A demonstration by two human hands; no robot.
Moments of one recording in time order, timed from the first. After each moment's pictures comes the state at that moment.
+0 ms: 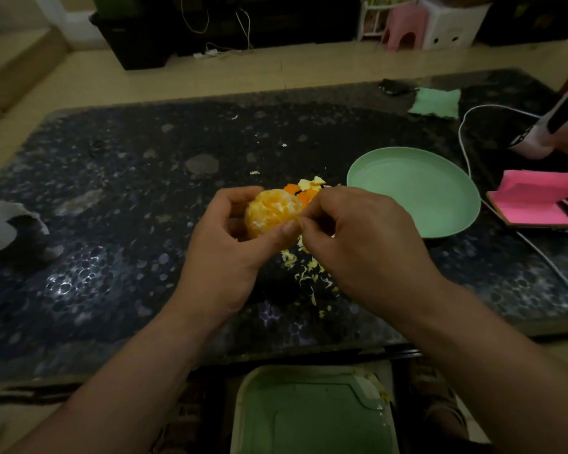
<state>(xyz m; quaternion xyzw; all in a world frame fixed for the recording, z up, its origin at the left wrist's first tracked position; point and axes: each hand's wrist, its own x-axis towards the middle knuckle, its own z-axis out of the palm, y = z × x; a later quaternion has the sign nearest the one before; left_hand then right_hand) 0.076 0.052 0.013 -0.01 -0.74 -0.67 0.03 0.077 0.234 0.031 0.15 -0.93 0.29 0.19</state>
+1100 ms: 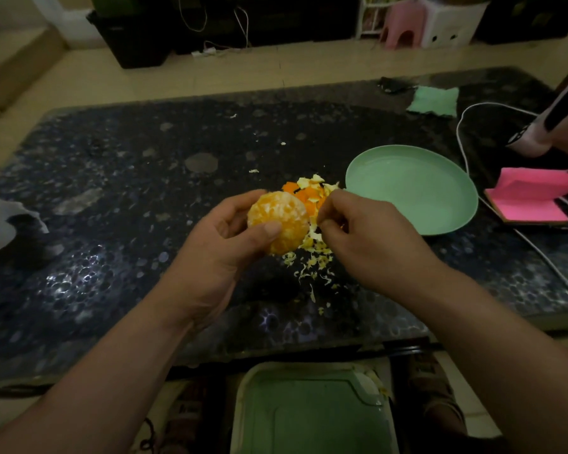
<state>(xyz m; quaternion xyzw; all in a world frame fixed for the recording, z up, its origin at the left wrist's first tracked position) 0.070 0.037 0.010 0.01 -0.60 -0.79 -0.11 0.058 0.255 0.011 0.09 -0.95 0.30 0.04</state>
